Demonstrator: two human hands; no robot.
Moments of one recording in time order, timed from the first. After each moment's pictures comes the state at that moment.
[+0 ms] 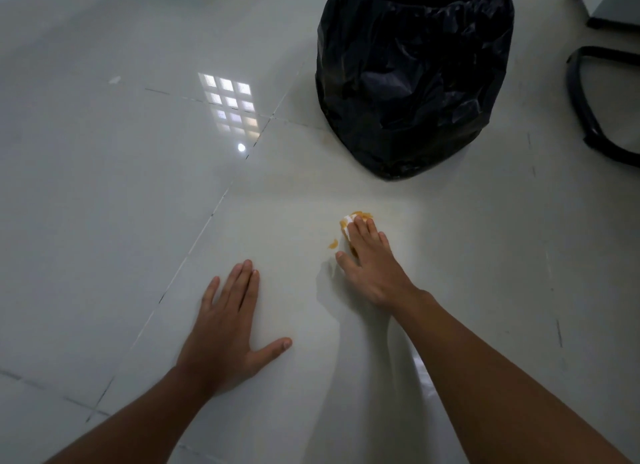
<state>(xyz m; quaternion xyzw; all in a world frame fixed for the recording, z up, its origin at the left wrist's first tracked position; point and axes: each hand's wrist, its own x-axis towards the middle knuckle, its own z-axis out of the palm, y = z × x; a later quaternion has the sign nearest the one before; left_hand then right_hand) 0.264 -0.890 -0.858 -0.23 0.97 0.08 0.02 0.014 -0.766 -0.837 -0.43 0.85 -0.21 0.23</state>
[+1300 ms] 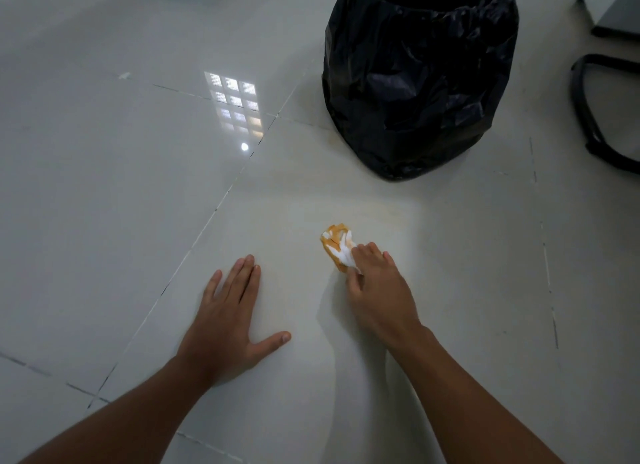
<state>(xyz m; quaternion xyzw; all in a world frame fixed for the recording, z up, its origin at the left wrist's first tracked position) 0.266 -0.892 -0.862 -0.23 0.97 0.09 0.00 0.051 -0.738 -0.839 -0.41 0.88 -0.24 0.08</state>
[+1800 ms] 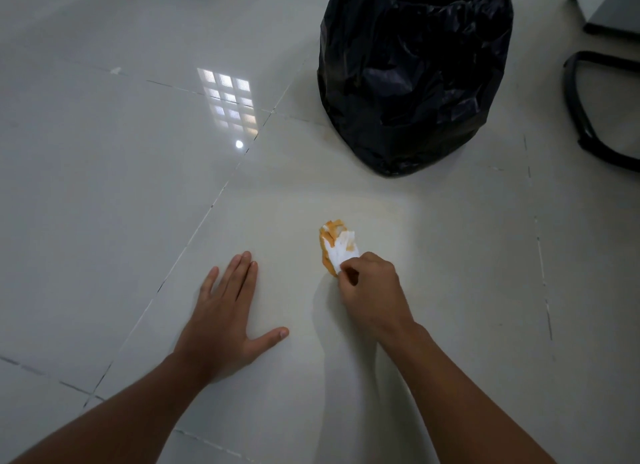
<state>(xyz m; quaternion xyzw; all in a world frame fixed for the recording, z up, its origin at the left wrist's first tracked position) 0.268 -0.894 -0.865 -0.23 0.97 0.10 -0.01 0.059 -0.742 -0.833 -0.38 0.88 -0.27 0.09</state>
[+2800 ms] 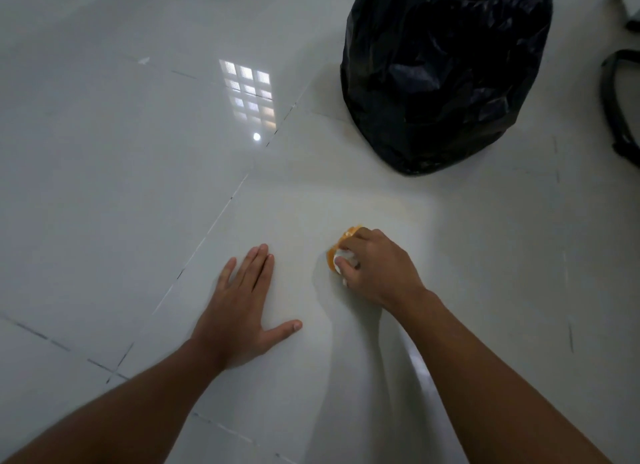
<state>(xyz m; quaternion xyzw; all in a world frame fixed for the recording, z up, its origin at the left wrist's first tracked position) 0.266 -0.891 -0.860 -0.23 0.97 0.09 -0.01 0.035 -0.765 -0.824 -0.52 0.83 -0.18 0.07</state>
